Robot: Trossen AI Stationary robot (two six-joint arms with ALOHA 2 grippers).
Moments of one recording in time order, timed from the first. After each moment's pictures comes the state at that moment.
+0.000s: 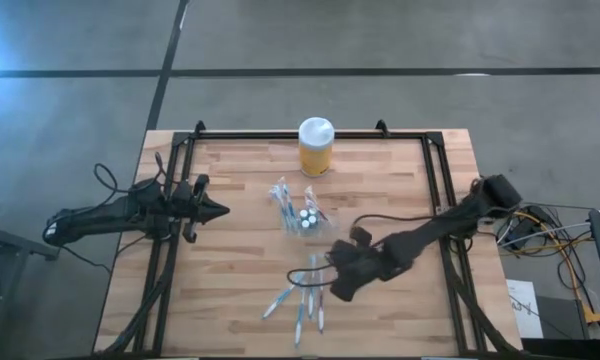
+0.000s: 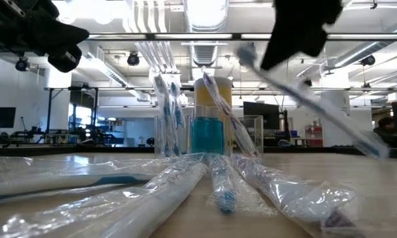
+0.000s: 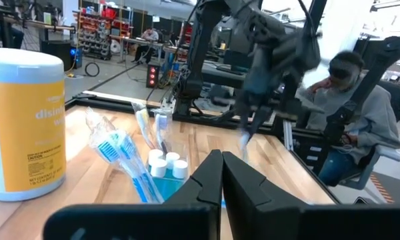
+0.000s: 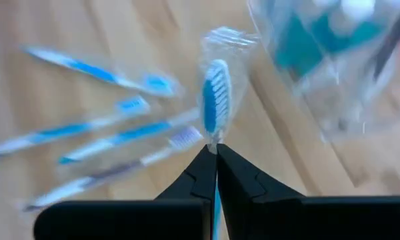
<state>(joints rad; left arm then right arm) 0.15 0.17 0.18 -0.04 0.21 -0.19 0.47 1.70 1.24 -0.65 0.39 0.83</state>
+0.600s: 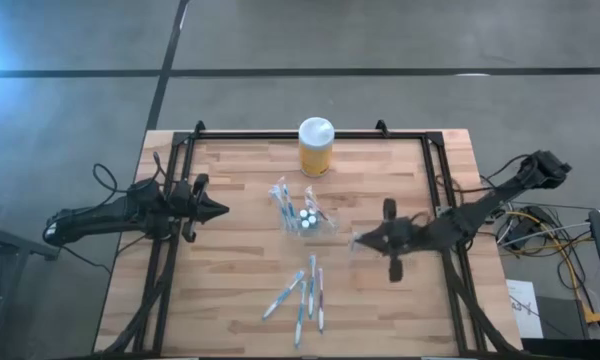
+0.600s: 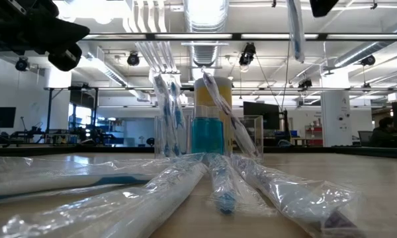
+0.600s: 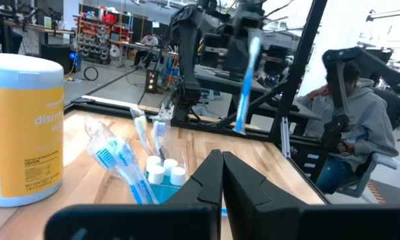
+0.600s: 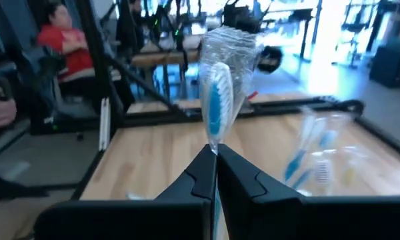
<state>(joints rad) 0.15 0.17 0.18 -0.02 0.21 -0.22 0.53 1.03 0.64 0.24 0.54 0.19</state>
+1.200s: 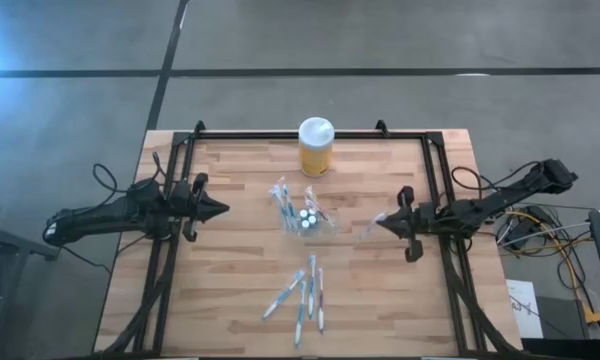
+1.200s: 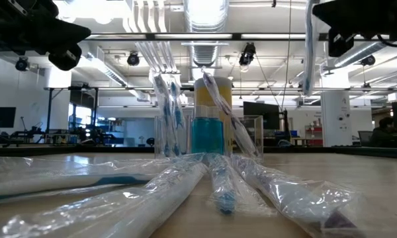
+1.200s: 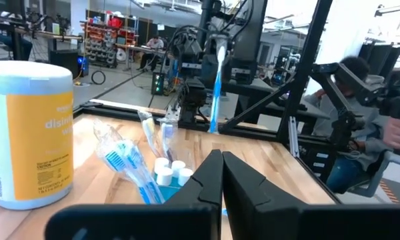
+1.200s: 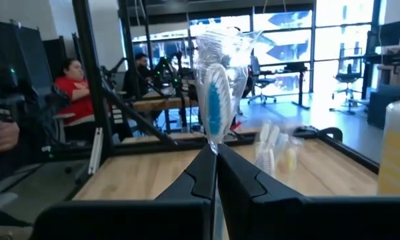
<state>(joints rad) 0.15 0.17 0.18 -0.02 0.18 -0.18 0.40 0.61 0.16 0.58 0.41 0.07</state>
